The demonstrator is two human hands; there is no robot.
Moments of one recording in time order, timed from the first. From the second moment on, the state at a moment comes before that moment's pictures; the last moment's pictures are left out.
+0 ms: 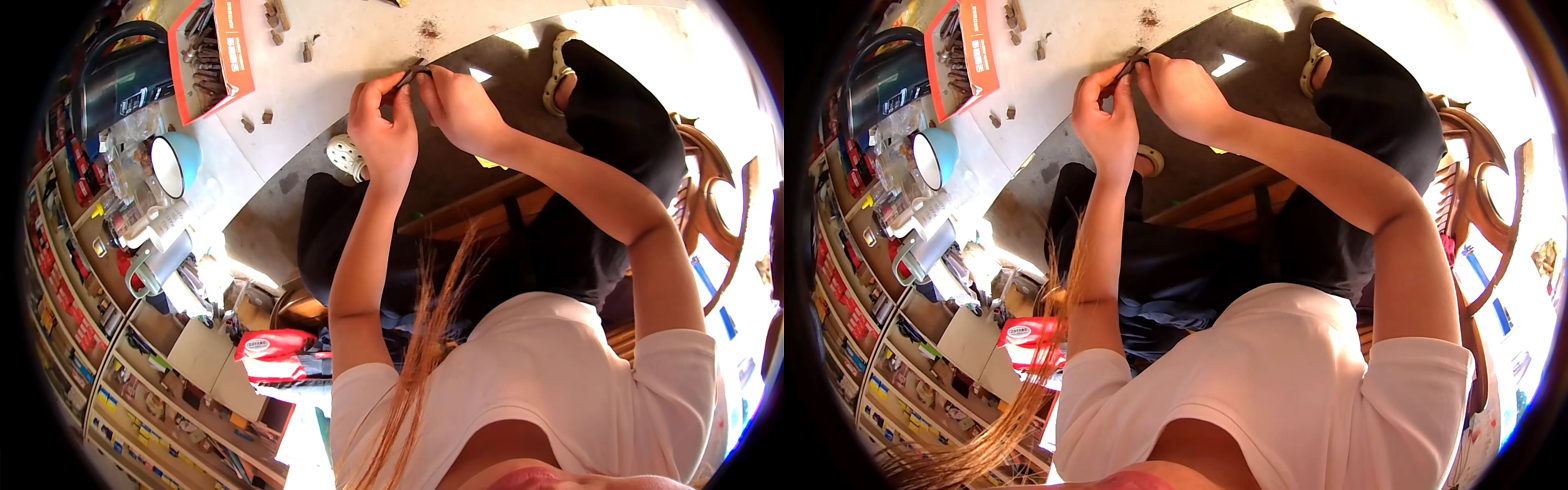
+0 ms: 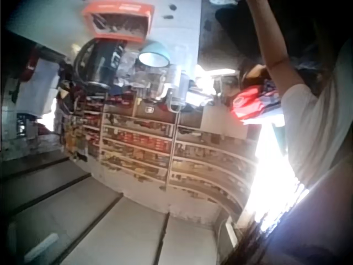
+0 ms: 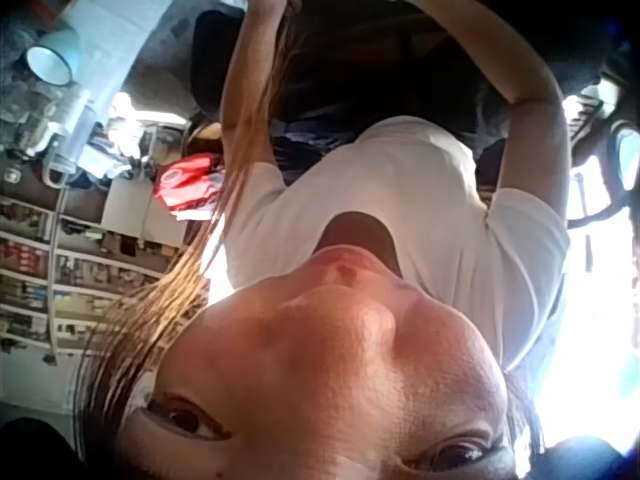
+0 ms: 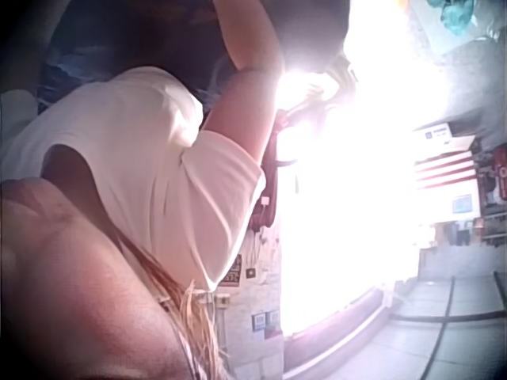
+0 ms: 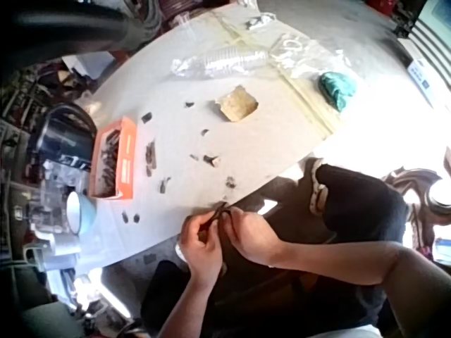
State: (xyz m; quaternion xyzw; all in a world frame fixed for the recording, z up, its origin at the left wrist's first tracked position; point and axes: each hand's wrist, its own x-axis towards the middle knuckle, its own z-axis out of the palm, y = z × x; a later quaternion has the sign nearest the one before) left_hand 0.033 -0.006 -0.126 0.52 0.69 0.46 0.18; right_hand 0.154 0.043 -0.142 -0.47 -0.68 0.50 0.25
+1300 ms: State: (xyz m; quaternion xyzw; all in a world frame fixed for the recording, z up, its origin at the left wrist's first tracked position) left_hand 0.030 0.009 -0.113 0.48 0.67 0.53 0.18; right_hand 0.167 0.049 -0.118 -0.43 -0.46 0.75 0.20
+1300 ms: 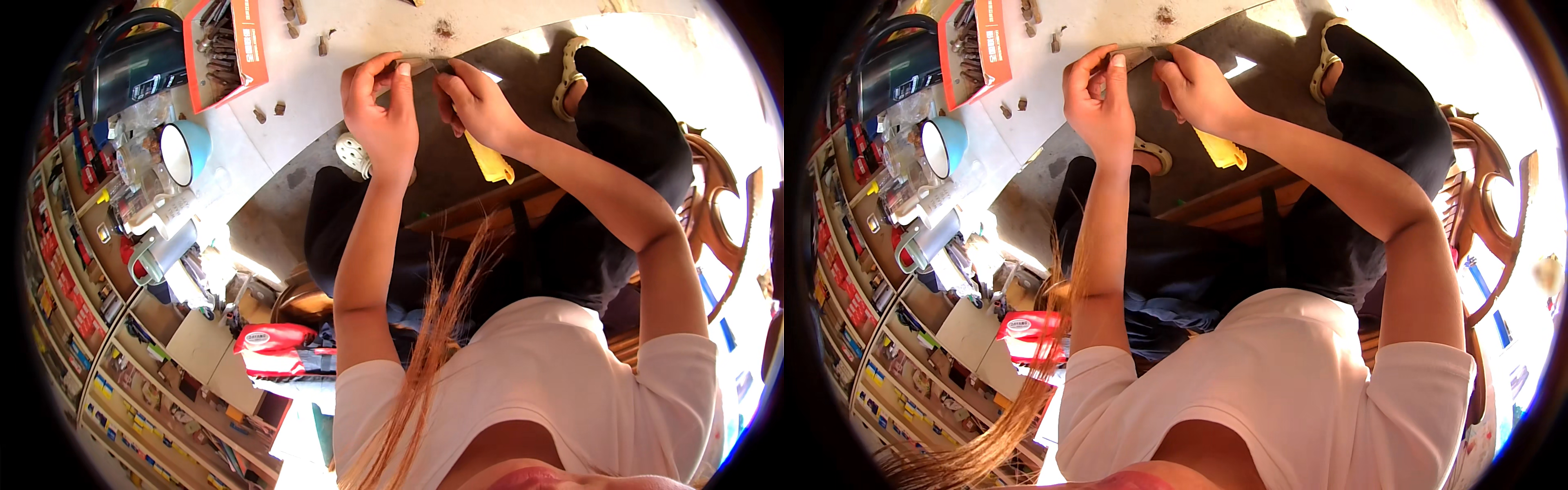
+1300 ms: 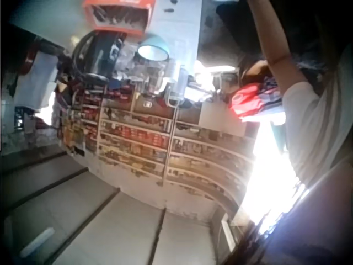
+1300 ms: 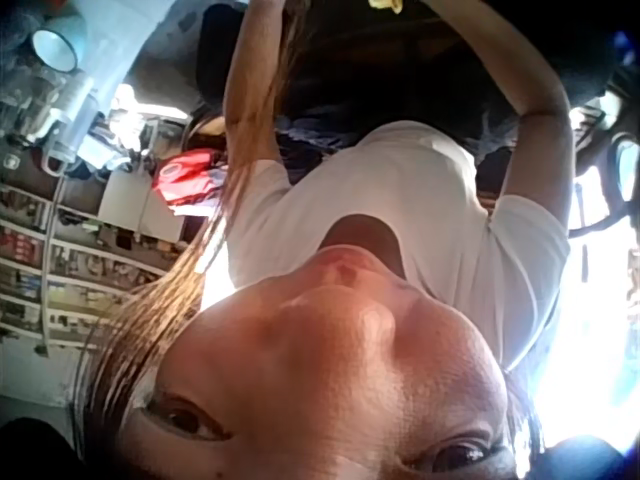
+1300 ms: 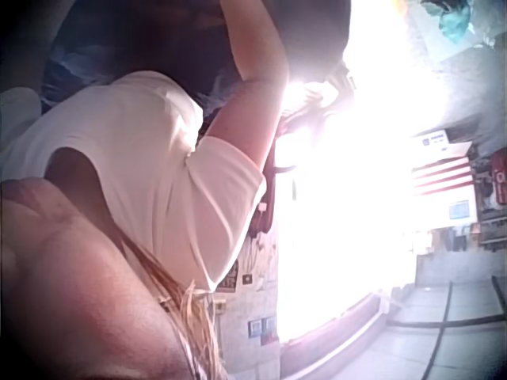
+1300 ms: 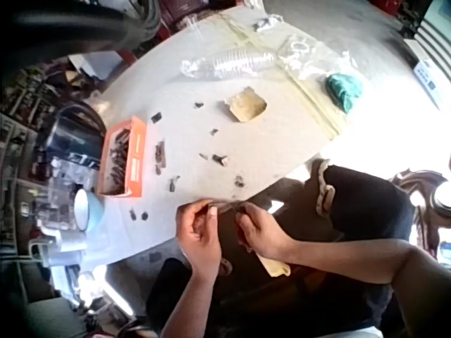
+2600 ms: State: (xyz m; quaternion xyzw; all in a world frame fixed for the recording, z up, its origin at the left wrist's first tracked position) left_hand 0.050 -0.012 -0.038 0.33 0.55 0.55 0.54; right_hand 0.224 0.077 -0.062 -0.33 -0.50 0.77 0.23
